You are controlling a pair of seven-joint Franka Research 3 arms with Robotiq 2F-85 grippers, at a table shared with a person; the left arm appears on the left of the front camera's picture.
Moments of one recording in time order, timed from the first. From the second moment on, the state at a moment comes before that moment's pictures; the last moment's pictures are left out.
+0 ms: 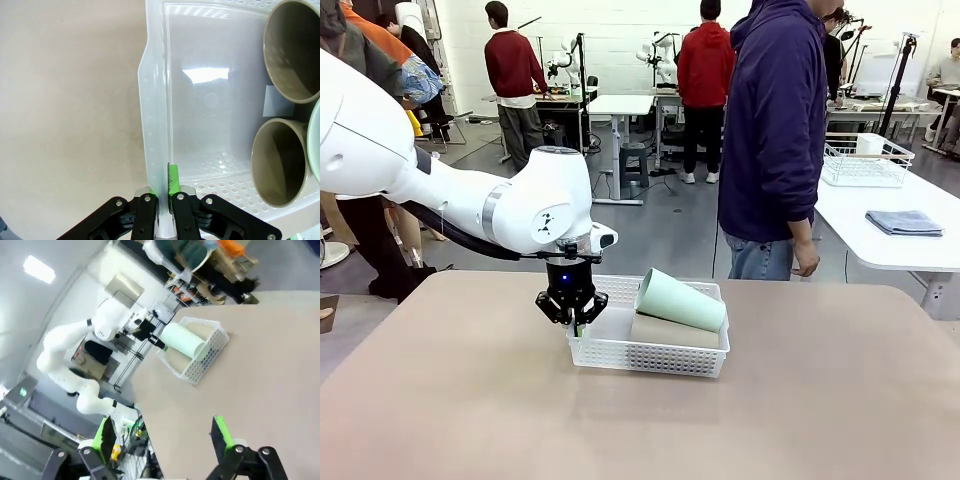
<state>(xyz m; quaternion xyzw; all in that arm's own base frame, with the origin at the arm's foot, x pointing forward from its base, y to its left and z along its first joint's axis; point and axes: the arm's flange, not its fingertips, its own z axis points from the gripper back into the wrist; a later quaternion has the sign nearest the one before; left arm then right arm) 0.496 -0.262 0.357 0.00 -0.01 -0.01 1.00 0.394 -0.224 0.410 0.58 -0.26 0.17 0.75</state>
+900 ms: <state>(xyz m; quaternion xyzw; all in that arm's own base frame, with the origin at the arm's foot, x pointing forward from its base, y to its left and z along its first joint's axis) 0.496 -0.262 0.357 0.00 -0.01 -0.01 1.00 0.266 -0.287 0.423 0.61 -0.20 0.11 0.76</state>
